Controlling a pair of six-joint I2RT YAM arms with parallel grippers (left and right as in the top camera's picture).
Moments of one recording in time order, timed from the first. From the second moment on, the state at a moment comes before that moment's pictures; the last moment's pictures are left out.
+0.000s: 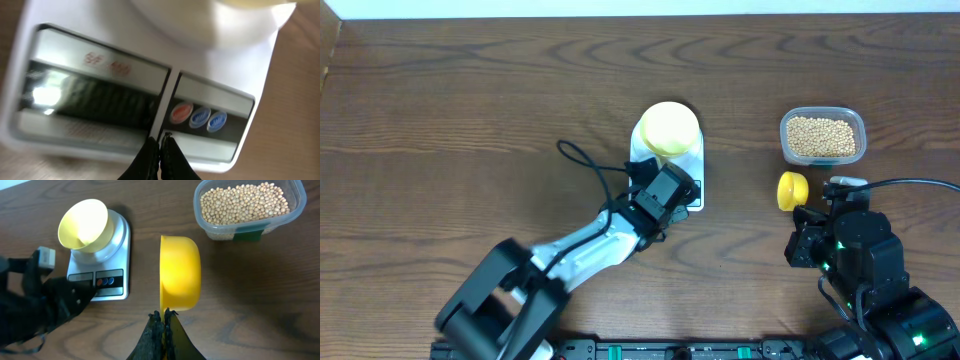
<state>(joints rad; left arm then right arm) -0.75 1.68 0.82 -0.16 -0.12 -1.03 0.41 0.64 0.77 -0.84 0.13 0.46</state>
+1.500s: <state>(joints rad) -0.47 1.09 1.09 -1.05 0.04 0.33 0.41 0.64 0.77 -0.86 0.11 0.49</state>
